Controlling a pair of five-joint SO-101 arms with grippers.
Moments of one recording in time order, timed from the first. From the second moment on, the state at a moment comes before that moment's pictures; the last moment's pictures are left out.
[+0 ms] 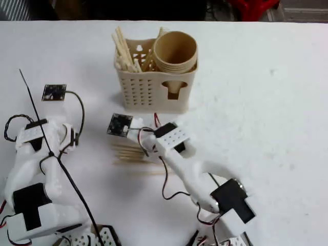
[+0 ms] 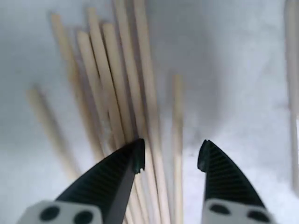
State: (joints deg) left arm -27.2 -4.4 46.5 44.3 -16.6; right arm -36.7 3.6 36.1 44.3 43.8
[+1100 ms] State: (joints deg) left arm -27.2 -4.4 46.5 44.3 -16.6; right arm -34.5 -25.3 31.0 52.0 26.8
